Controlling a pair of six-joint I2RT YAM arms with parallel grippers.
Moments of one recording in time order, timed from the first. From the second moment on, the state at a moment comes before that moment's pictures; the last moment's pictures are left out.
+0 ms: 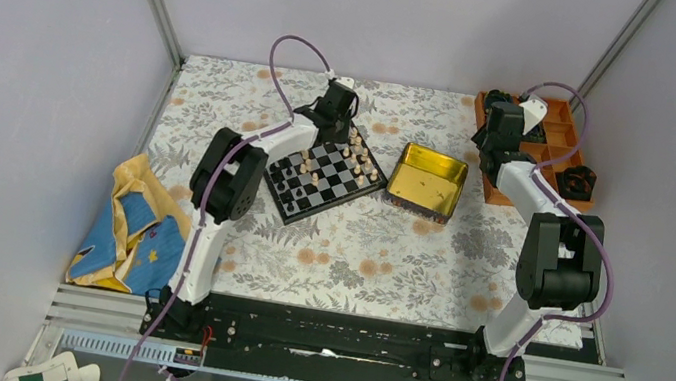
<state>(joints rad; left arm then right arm) -0.43 2.22 1.73 -0.25 -0.17 -0.36 0.10 1.75 1.23 0.00 0.40 0.48</state>
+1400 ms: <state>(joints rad) -0.43 2.27 1.73 -0.25 -0.14 -0.38 0.10 1.76 1.27 -0.01 0.40 0.47</state>
